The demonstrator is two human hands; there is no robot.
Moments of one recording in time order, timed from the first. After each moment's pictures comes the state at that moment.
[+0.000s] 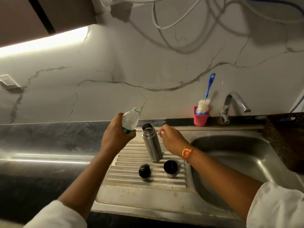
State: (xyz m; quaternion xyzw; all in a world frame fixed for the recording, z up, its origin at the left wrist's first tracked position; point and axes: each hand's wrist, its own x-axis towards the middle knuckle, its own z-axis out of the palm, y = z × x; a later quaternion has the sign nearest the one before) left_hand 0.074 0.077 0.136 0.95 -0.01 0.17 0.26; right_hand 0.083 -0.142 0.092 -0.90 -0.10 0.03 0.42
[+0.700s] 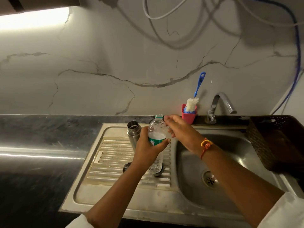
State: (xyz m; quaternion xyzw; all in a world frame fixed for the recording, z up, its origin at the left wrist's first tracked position) left_hand 0.047 -0.057 0.078 0.79 -0.01 0.03 0.61; right_hand 0.079 -0.209 0.123 -0.80 -0.03 0.08 0.59
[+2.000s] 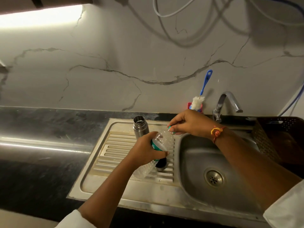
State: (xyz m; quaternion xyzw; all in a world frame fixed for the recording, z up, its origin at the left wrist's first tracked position) left_hand 0.034 -0.025 0.086 0.89 -0.06 -0.11 0.45; right_hand 0.090 -0.241 0.149 -0.86 -0.20 0.16 0.44
